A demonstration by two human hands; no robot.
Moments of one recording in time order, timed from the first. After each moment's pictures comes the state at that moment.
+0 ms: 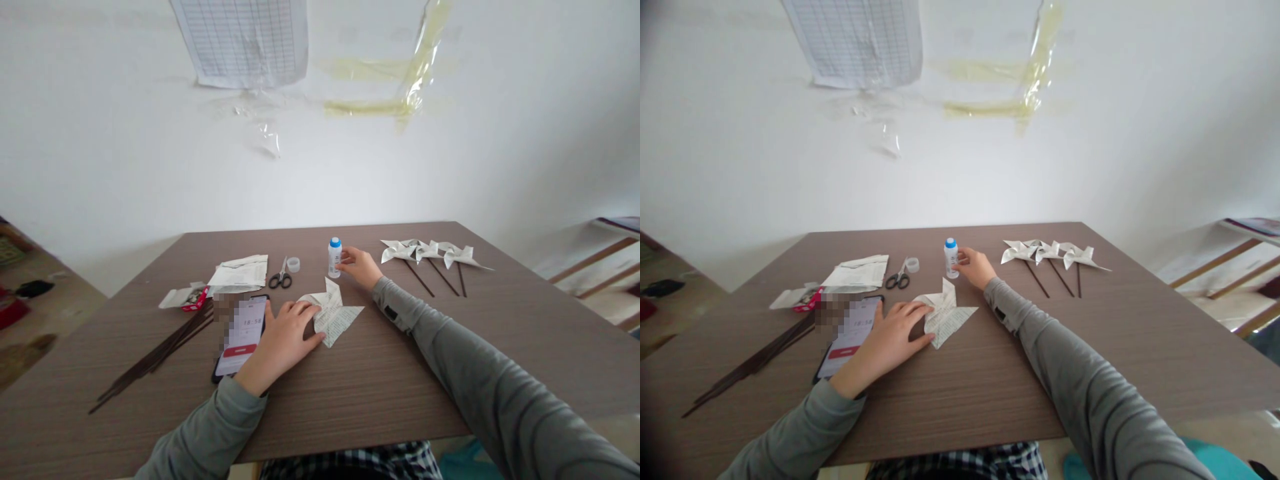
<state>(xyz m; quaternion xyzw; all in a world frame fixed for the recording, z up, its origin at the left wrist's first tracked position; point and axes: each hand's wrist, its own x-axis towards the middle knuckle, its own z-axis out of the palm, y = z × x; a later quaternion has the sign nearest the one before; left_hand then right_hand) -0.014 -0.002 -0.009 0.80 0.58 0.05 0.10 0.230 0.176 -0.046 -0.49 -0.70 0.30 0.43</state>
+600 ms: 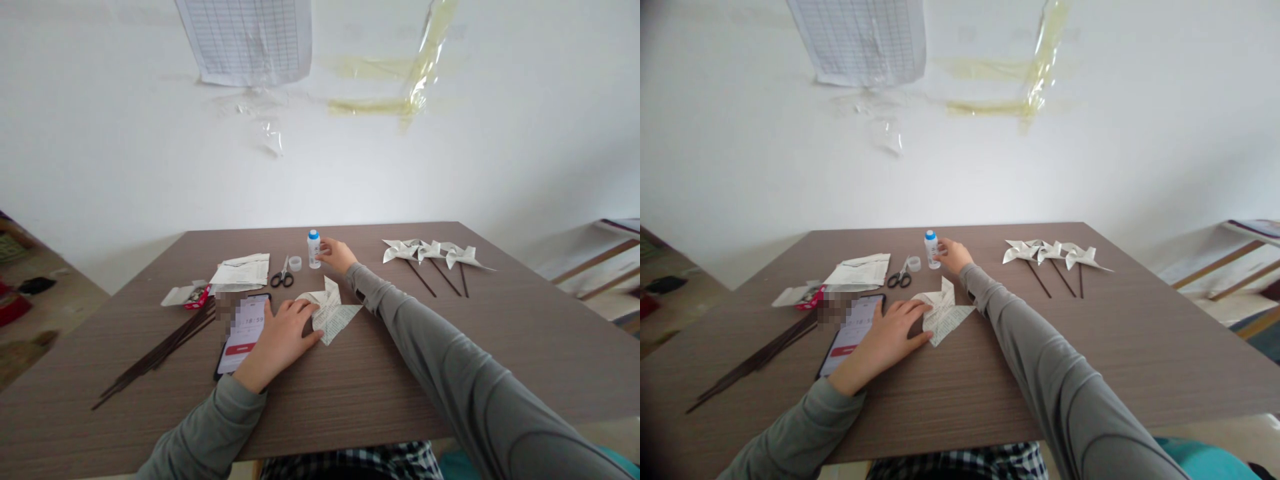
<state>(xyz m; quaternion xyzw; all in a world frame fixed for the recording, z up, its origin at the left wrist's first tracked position) -0.021 -0.003 0.006 0.80 0.60 0.01 0.10 0.162 0.217 -0.030 -0.51 -0.72 0.31 0.37</state>
